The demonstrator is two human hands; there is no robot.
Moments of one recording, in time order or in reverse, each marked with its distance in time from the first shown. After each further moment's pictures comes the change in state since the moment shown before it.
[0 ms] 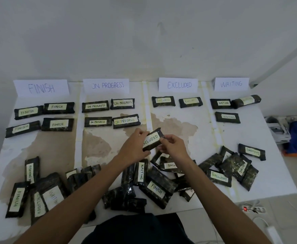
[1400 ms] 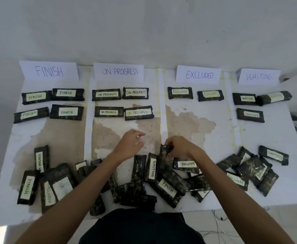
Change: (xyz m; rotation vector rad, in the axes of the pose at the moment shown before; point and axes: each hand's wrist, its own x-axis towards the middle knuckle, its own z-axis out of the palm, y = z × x) left_hand -0.011 -0.071 0.000 -0.297 -0.023 -0.184; right_hand 0.041 -0.003 0.014 -1.095 -0.533 -0.071
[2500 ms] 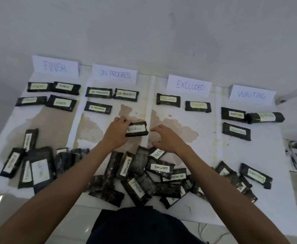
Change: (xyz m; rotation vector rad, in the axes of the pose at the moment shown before) left_hand 0.027 0.049 0.022 0.604 0.216 0.007; right_hand 0.001 0.046 -0.048 -0.213 0.177 -0.359
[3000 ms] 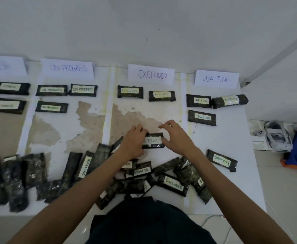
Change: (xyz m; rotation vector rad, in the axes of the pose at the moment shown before) left_hand 0.035 0.184 0.072 -0.025 -0.128 0.217; right_hand -0.086 0.146 -0.029 -0.009 0.264 0.057
